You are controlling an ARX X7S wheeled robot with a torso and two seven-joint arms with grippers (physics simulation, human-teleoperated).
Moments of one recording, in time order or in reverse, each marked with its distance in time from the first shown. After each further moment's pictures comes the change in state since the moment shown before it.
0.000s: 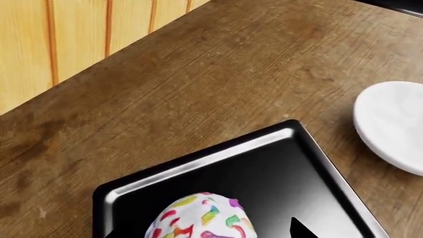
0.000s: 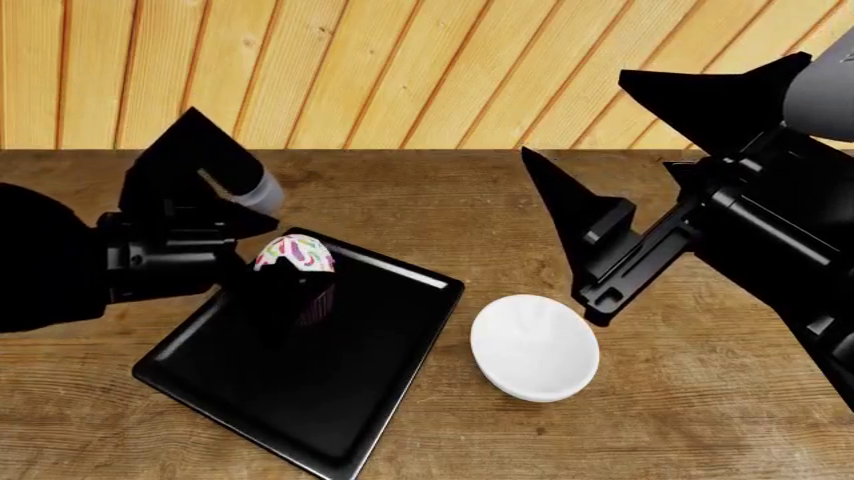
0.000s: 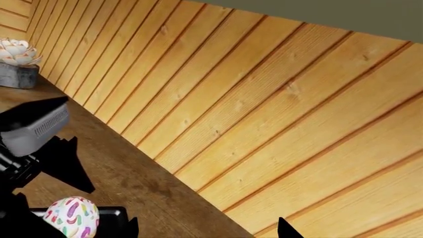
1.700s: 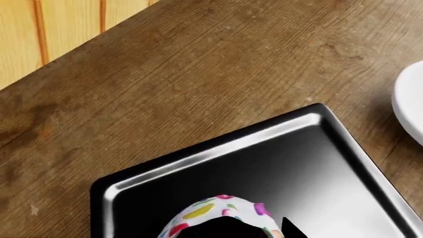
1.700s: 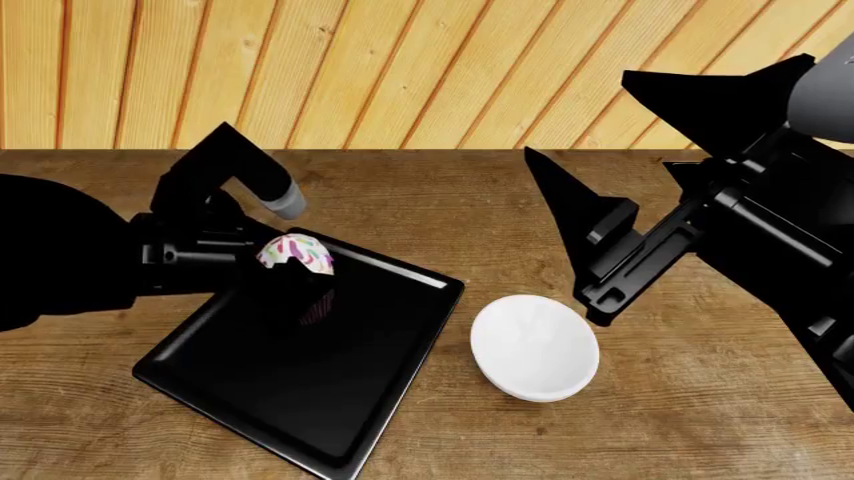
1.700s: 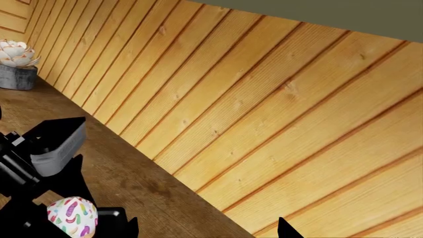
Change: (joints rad) left arm -0.044 0.030 0.172 -0.110 0.115 0.080 0.082; right arm -0.011 0.023 -0.018 0.001 0.003 -0.039 0.007
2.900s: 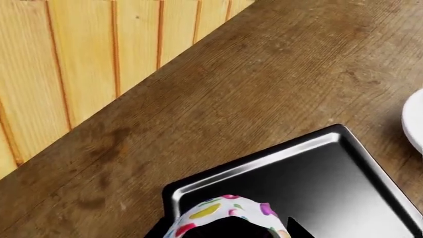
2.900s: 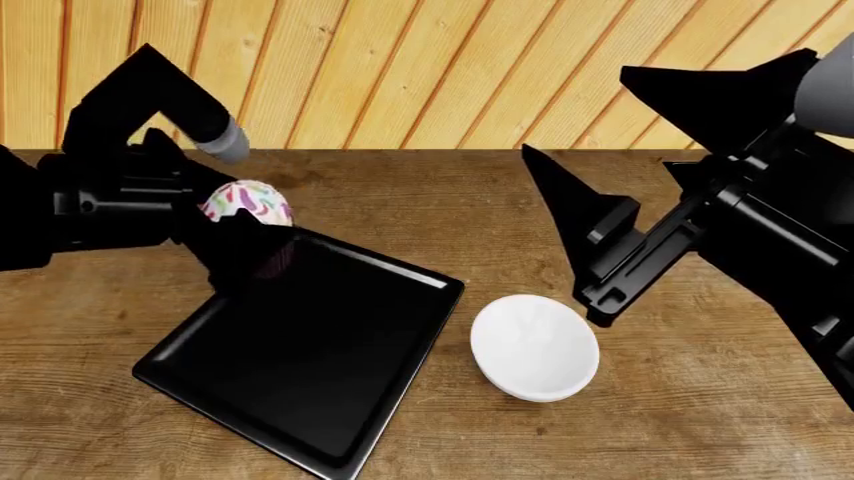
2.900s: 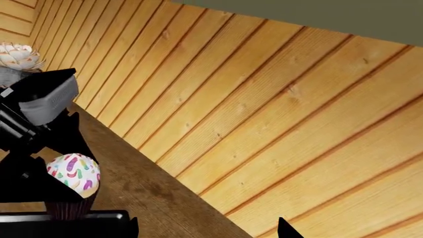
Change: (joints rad) left arm -0.170 -0.084 -0.012 0.050 -0.039 -0.069 -0.011; right arm 0.017 0.011 -0.015 0.003 0.024 -0.017 0.009
